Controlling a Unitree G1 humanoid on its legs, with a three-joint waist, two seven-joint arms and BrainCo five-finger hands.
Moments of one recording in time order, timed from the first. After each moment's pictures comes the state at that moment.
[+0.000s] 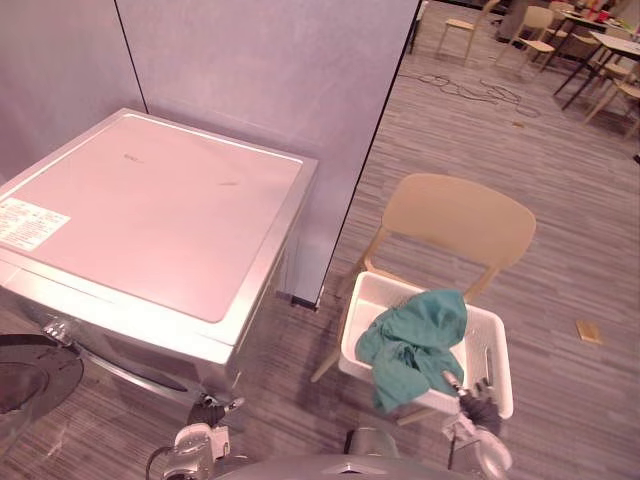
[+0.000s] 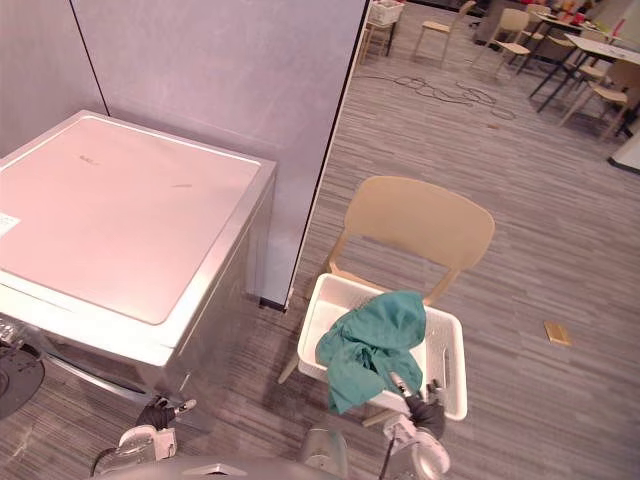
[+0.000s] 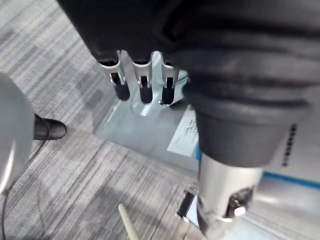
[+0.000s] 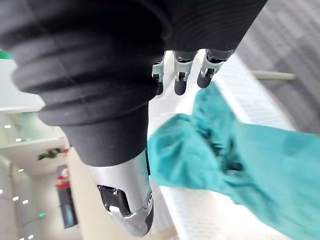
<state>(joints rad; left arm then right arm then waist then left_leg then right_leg) 0.03 0.02 0.20 1.04 -0.04 -0.07 0.15 0.31 0.06 -0.51 0.22 0.43 -0.11 -0.12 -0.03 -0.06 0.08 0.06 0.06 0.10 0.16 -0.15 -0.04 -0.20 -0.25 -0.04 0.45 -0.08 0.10</state>
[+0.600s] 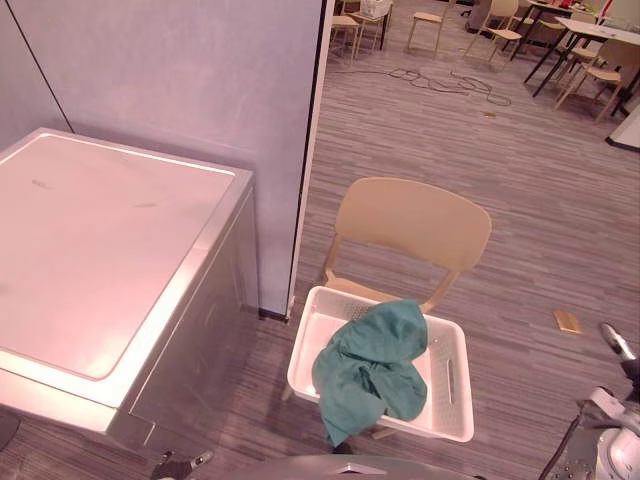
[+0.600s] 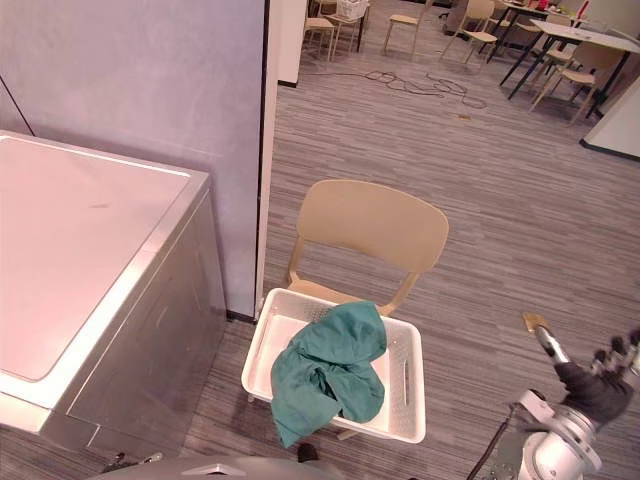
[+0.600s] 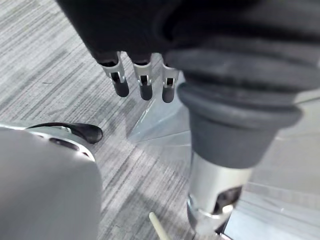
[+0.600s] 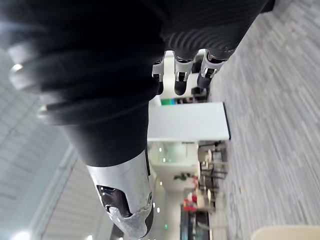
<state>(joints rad) 0.14 0.09 0.29 1.12 0.01 -0.06 0.09 0.27 -0.13 -0.70 -0.22 0.31 -0.16 -0.11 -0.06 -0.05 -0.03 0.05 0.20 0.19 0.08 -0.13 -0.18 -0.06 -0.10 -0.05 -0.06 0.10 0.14</state>
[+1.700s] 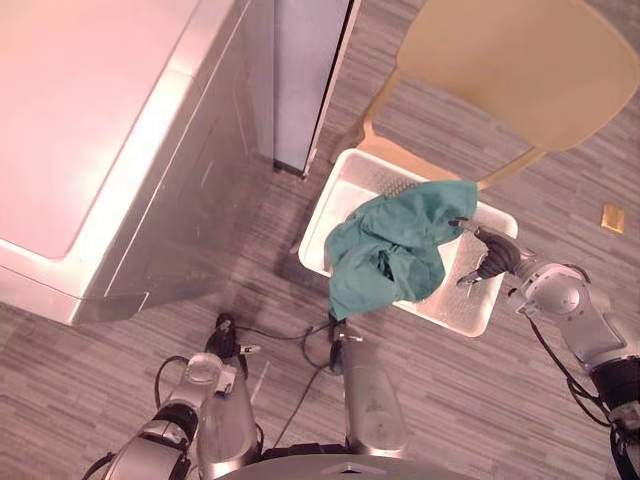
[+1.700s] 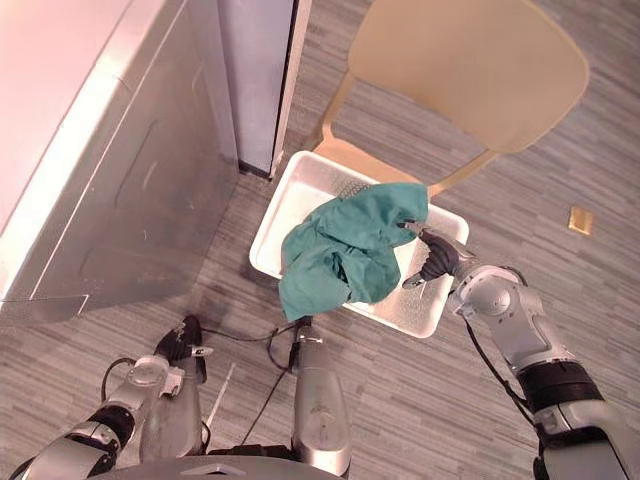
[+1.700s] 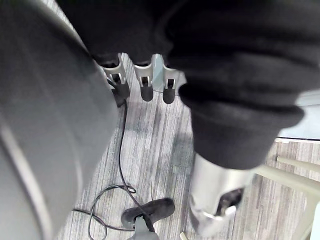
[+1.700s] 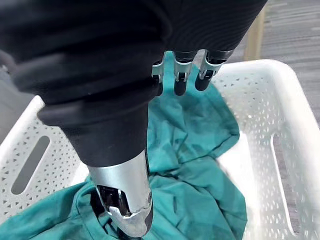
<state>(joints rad) -0.26 0.16 -0.21 1.04 -0.08 -0.09 0.05 -0.29 -0.94 0.21 0.32 -0.21 -0.15 0.19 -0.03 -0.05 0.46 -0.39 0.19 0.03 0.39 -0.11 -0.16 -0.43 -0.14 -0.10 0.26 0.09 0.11</state>
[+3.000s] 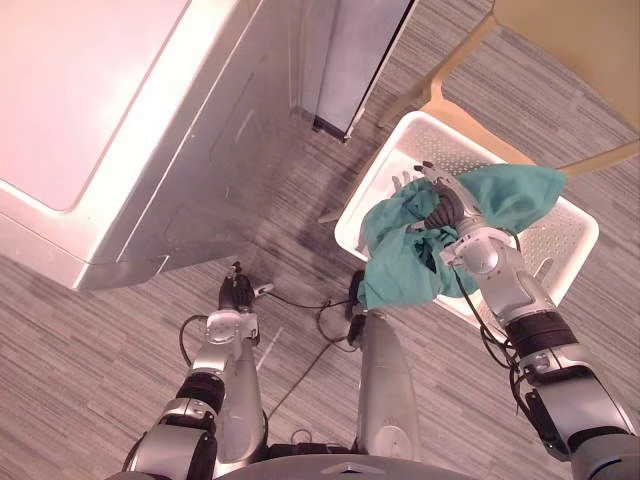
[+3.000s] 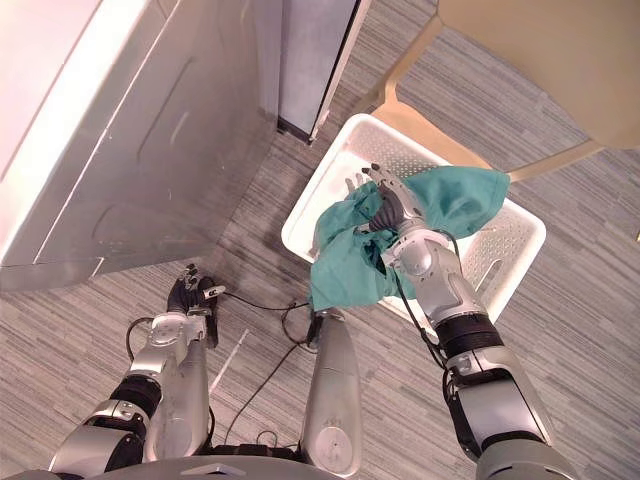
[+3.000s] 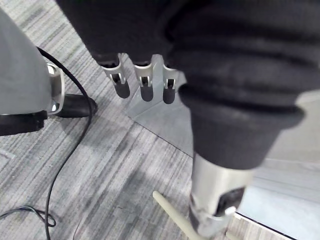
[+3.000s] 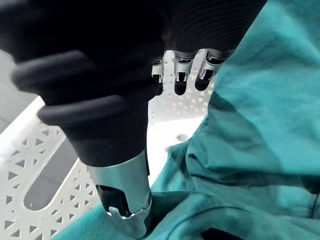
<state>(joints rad) -0.32 0.02 0.00 0.79 -0.11 -0.09 0.20 -0.54 -0.65 0.22 0.39 -0.40 -0.08 -0.06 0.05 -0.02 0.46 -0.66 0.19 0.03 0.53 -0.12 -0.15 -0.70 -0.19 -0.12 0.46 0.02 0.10</state>
